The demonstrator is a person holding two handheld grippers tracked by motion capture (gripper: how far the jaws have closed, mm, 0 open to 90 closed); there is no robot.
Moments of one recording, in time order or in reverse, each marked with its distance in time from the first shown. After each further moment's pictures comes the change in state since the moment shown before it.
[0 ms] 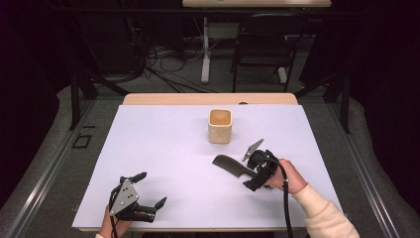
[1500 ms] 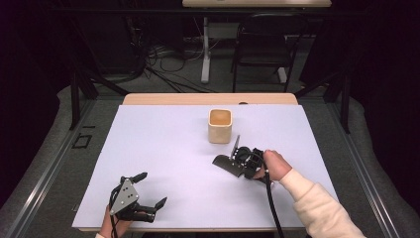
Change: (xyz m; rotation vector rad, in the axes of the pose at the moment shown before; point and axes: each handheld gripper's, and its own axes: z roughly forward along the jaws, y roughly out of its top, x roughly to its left) left arm 0.000 0.000 0.001 0.001 -0.013 -0.010; right arm -0.008 0.037 0.036 0.323 -0.028 -0.062
